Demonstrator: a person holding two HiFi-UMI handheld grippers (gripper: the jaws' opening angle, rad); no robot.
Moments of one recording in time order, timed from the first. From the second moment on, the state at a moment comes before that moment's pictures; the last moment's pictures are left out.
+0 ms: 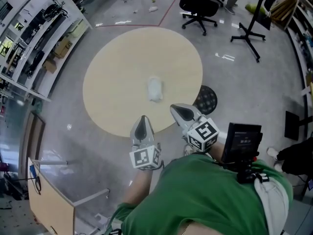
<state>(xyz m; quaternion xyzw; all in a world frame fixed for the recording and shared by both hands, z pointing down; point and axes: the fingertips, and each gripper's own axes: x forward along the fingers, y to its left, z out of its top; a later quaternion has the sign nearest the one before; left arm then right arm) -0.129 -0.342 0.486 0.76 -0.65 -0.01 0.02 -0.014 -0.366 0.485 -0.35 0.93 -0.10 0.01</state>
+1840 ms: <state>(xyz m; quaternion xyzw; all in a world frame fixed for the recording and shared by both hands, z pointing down) -0.097 -0.238 0.476 0.78 -0.62 0.01 0.03 0.025 -0.246 0.474 -0.39 0.91 -0.12 0.00</state>
